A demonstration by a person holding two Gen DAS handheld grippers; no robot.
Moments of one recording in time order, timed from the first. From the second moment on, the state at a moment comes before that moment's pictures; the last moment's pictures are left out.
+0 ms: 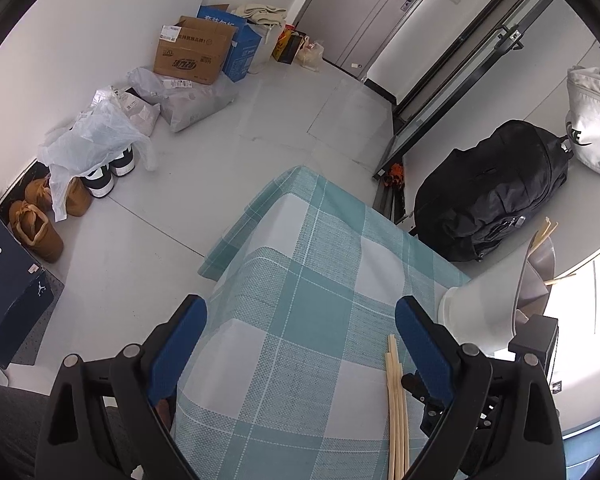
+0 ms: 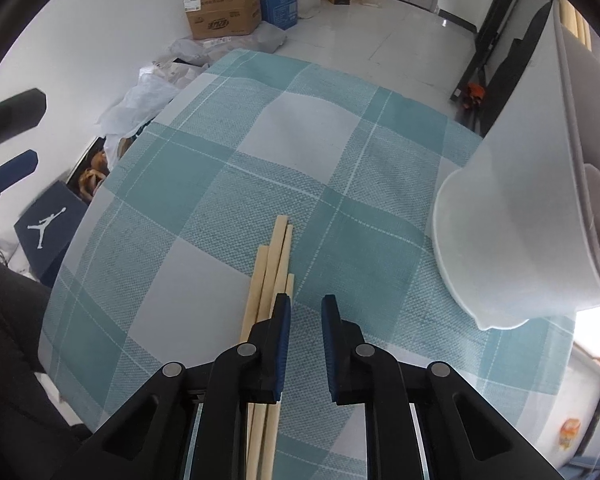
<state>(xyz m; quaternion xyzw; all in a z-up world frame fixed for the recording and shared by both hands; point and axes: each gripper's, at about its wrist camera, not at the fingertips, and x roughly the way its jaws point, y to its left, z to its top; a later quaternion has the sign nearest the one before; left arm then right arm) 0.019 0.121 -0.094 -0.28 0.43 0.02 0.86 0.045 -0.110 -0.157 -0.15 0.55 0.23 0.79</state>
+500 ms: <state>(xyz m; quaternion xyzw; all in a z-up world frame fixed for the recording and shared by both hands) 0.022 0.122 -0.100 -0.28 0.45 0.03 0.85 0.062 -0.104 -0.162 -0.11 0.57 0.23 0.78</state>
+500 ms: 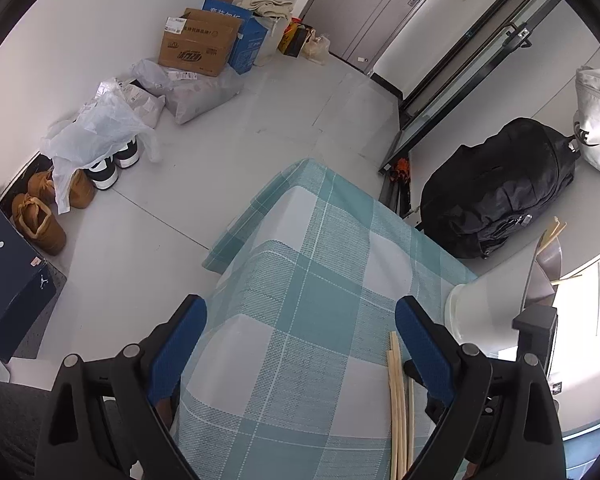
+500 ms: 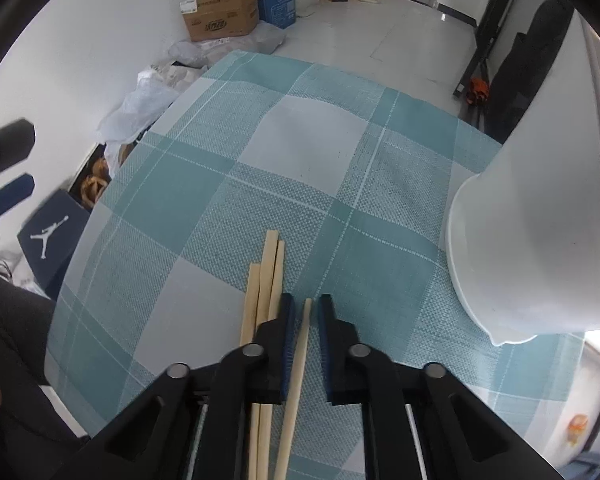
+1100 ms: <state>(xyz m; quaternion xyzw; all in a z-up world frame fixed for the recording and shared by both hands) 0.028 0.028 -0.129 -0.12 0.55 -0.03 0.82 0.014 -0.209 -0.039 0.08 0.31 0.22 0.92</state>
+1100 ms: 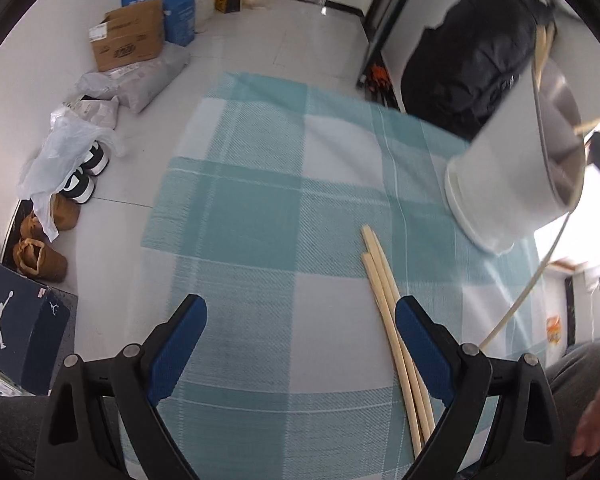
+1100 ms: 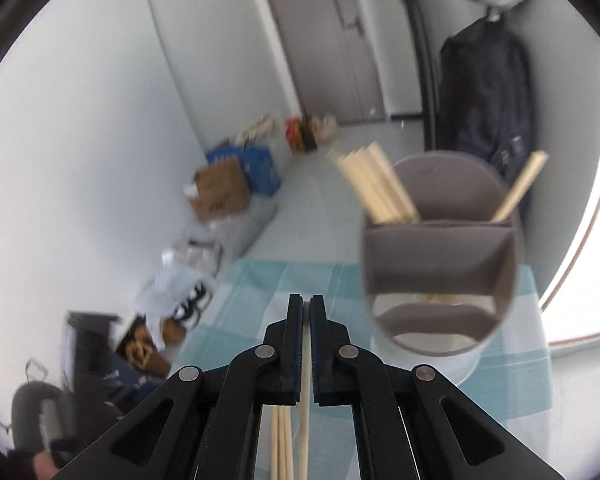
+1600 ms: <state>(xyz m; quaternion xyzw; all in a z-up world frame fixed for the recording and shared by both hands) 0.025 0.001 -0.141 -0.05 0.58 0.02 0.81 -0.038 -0.255 -0.035 0.08 0.26 0.22 0.94</state>
